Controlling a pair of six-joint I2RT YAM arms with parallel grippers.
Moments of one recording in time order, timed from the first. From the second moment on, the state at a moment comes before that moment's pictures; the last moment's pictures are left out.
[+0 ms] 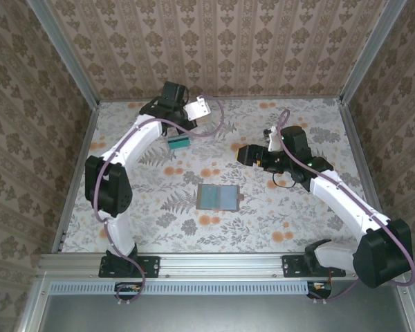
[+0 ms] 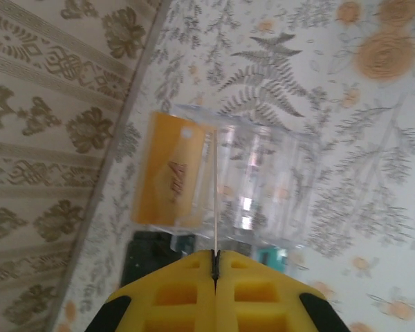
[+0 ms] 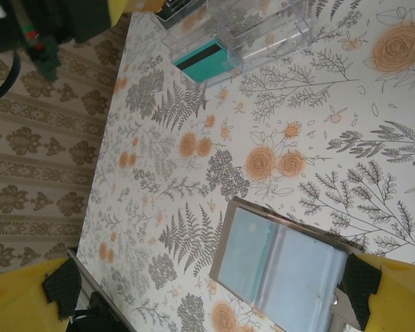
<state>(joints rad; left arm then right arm) -0.45 1.91 1.74 -0.63 0.08 0.86 0.32 1.23 0.92 -0.33 -0.50 0.60</state>
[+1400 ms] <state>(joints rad) -0.41 2.26 2.07 -0.68 0.12 0.99 0.32 1.34 1.00 -0.40 -0.50 0.58</state>
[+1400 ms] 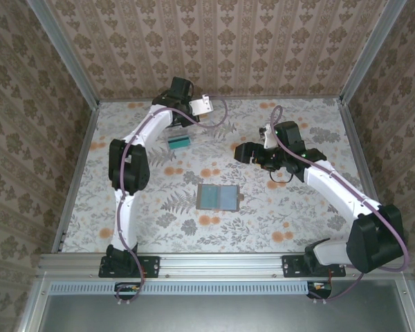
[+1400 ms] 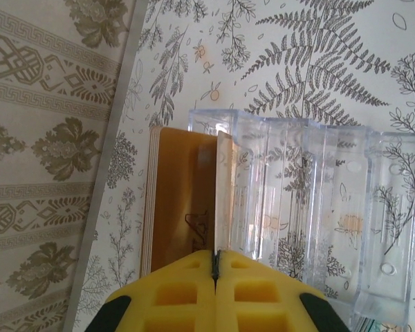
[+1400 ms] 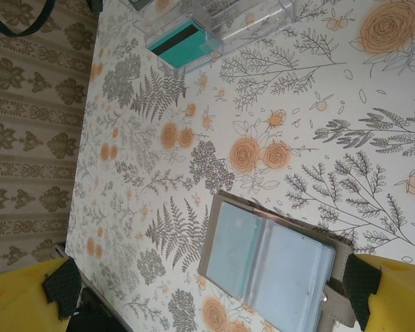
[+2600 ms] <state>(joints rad) -0.41 2.27 2.07 -0.57 -0.05 0.88 0.34 1.34 0.99 -0.38 -0.50 0.61</state>
